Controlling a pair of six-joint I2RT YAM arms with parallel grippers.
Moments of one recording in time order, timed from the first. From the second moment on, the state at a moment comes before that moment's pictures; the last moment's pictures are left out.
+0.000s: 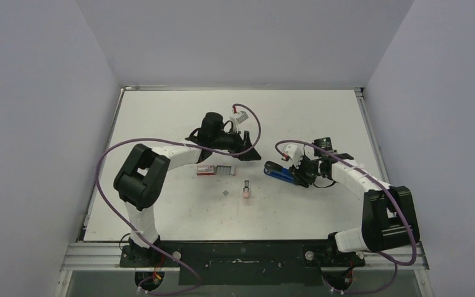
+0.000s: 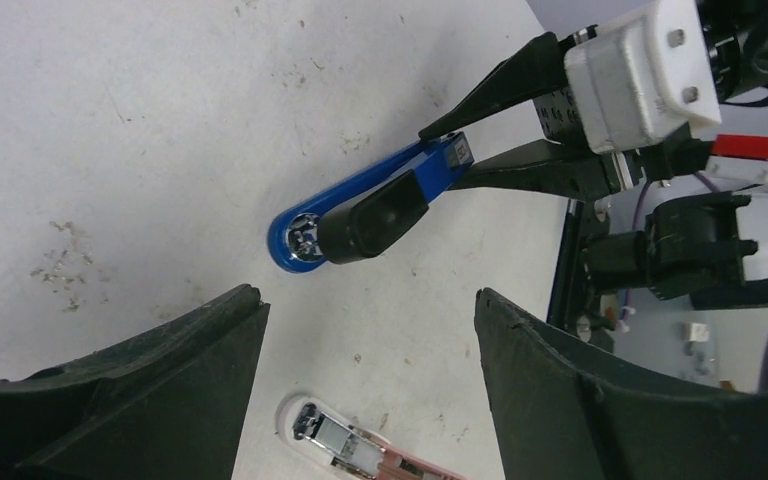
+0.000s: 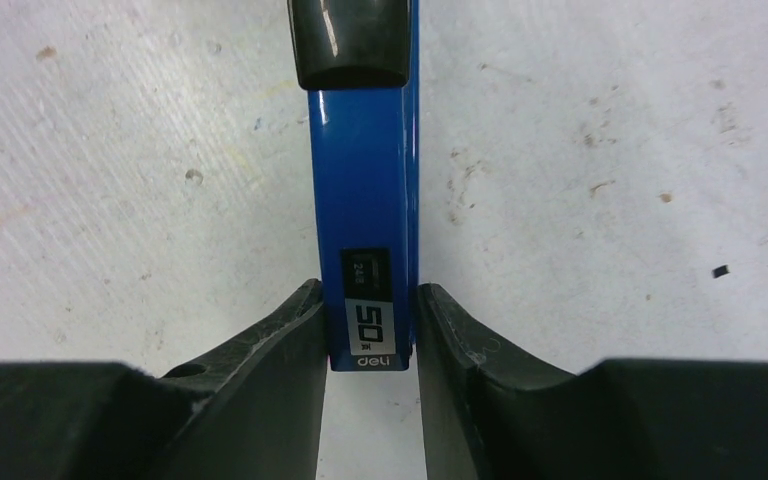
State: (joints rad) left arm -0.55 1.88 1.12 0.28 0.79 -0.39; right arm 0.17 1.41 0.73 -0.48 -0.47 -0.86
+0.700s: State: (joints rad) left arm -0.55 1.97 1.22 0.26 0.79 -0.59; right arm 0.19 1.56 0.81 -0.42 -0.51 -0.82
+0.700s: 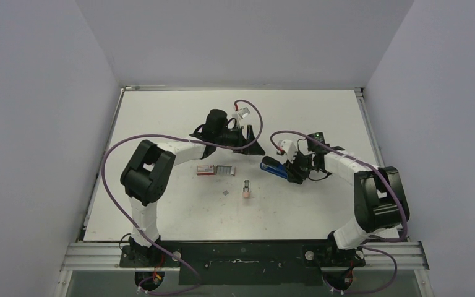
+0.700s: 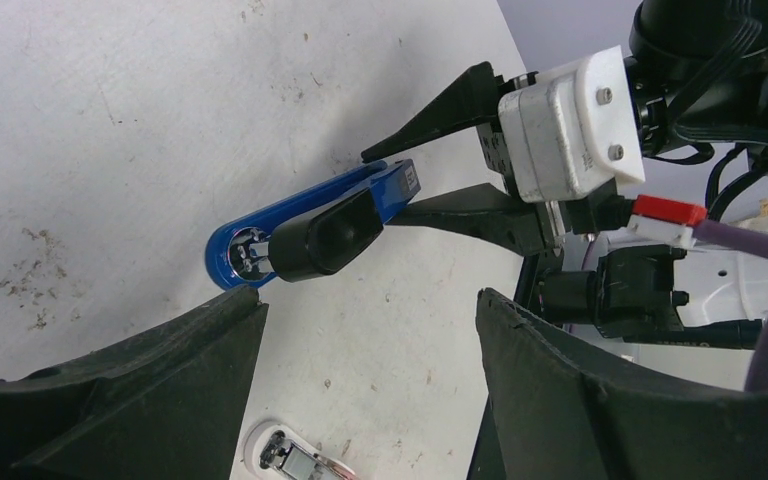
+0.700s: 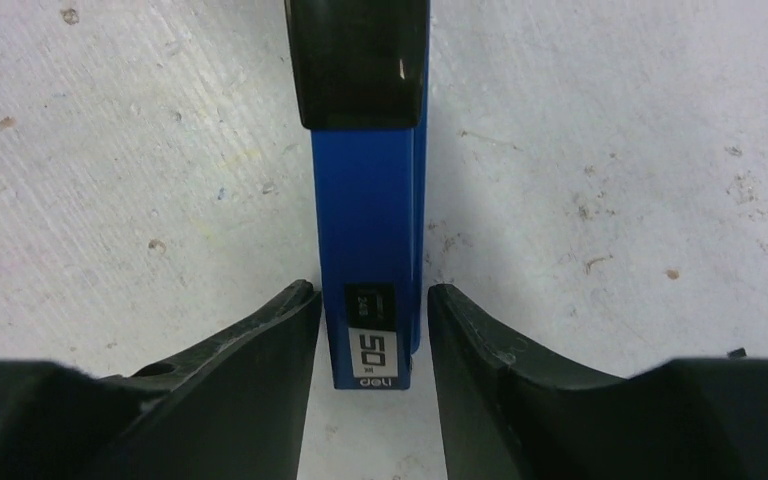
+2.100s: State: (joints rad) left arm -0.56 1.97 1.22 0.21 0.76 -0.57; right arm 0.23 1.55 0.85 -0.36 -0.52 -0.74
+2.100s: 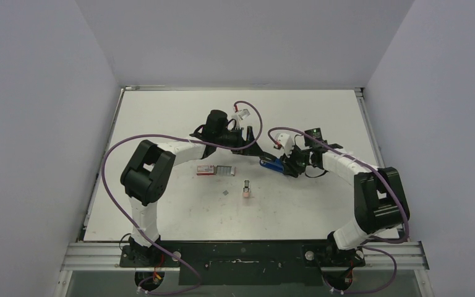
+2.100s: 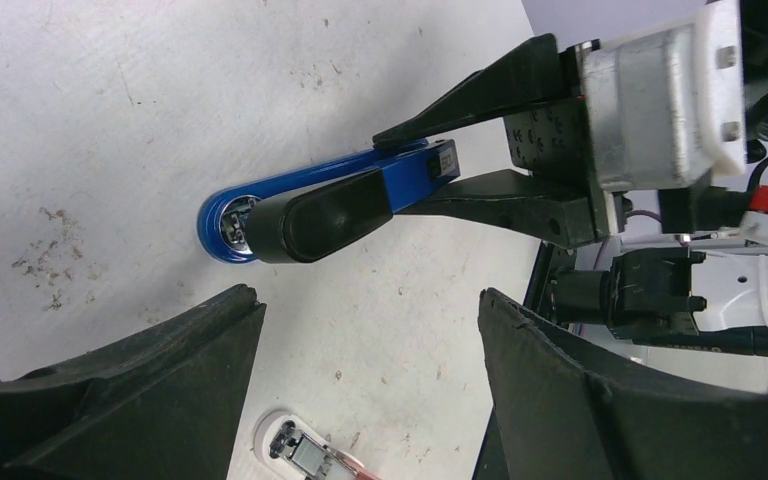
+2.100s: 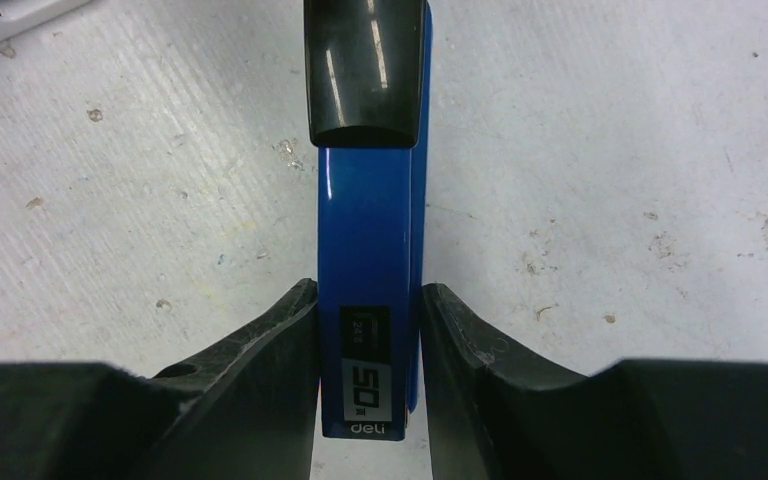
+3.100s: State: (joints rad) left arm -0.56 1.97 1.22 0.21 0.76 -0.57; right arm 0.22 1.64 0.90 -0.35 -0.51 -0.69
